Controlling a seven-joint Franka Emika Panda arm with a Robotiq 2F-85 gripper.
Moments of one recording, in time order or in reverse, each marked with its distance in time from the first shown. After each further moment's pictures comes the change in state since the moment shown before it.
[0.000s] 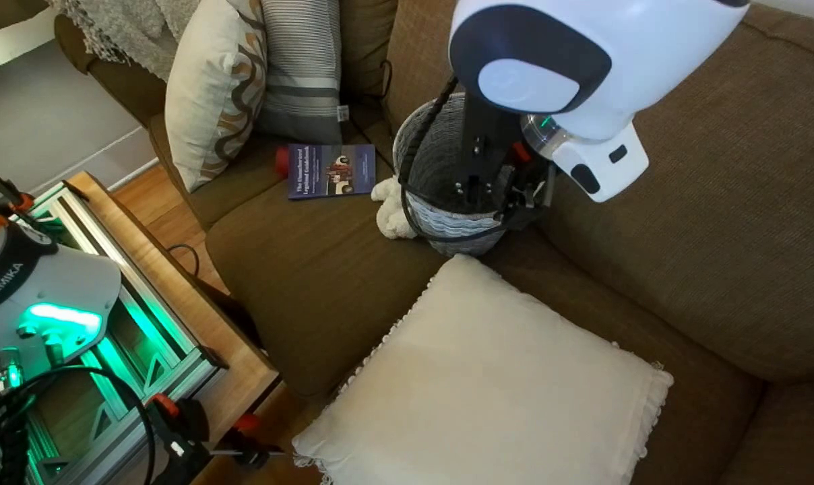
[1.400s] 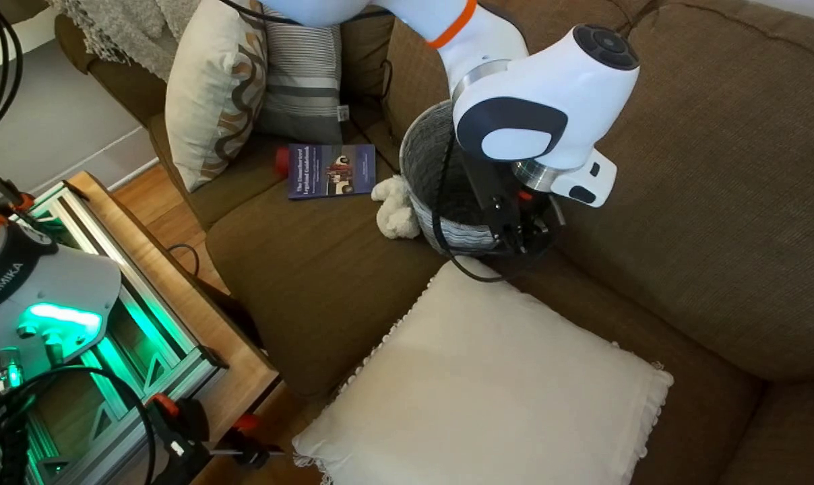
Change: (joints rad) arm 0.033 0.263 0.038 0.164 -0.212 0.207 -0.205
